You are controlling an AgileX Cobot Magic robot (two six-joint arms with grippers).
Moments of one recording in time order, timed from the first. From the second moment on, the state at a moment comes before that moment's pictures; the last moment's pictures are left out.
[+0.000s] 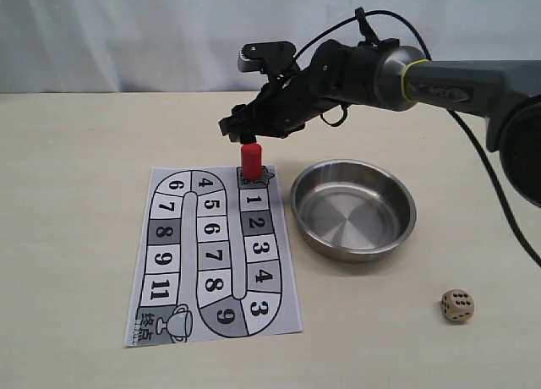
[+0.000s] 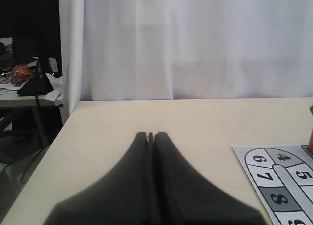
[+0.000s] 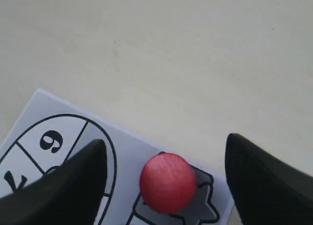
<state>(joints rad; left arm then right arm) 0.02 0.00 0.01 0.09 0.15 -0.05 0.43 2.30 -1.80 0.41 0.47 -0.33</state>
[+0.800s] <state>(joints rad) 0.02 0.00 0.01 0.09 0.15 -0.05 0.48 2.39 -1.91 0.20 0.54 -0.17</state>
